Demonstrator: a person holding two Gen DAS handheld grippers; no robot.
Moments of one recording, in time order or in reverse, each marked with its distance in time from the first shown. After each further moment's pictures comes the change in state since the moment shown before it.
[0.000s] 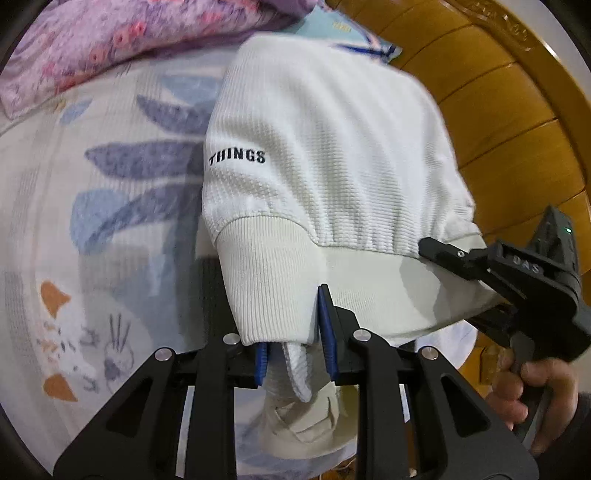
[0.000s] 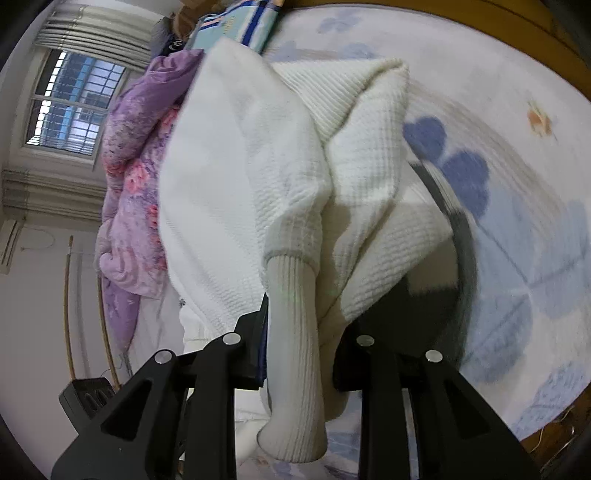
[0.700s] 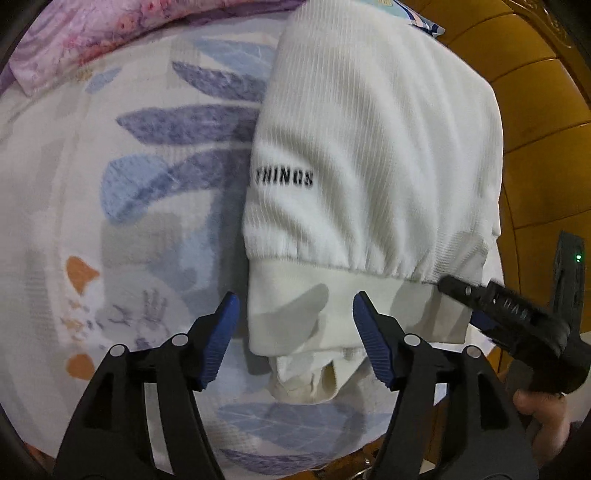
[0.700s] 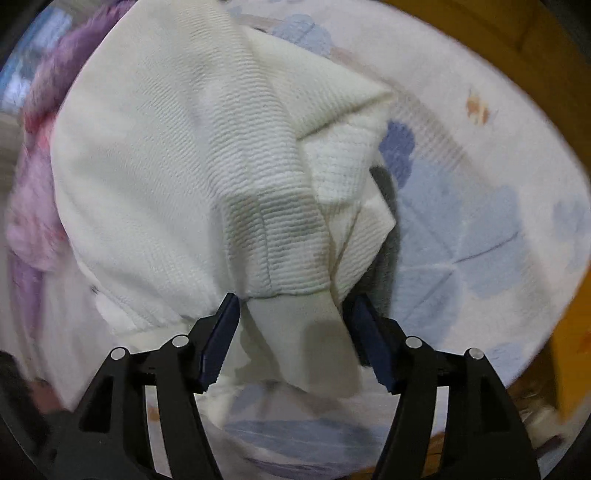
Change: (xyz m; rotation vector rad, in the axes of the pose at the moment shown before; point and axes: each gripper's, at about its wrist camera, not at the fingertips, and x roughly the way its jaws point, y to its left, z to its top) left arm 0.007 0.039 0.003 -0.034 0.107 0.133; right arm 0.027 0.032 -0.010 -0.111 0.071 -0.474
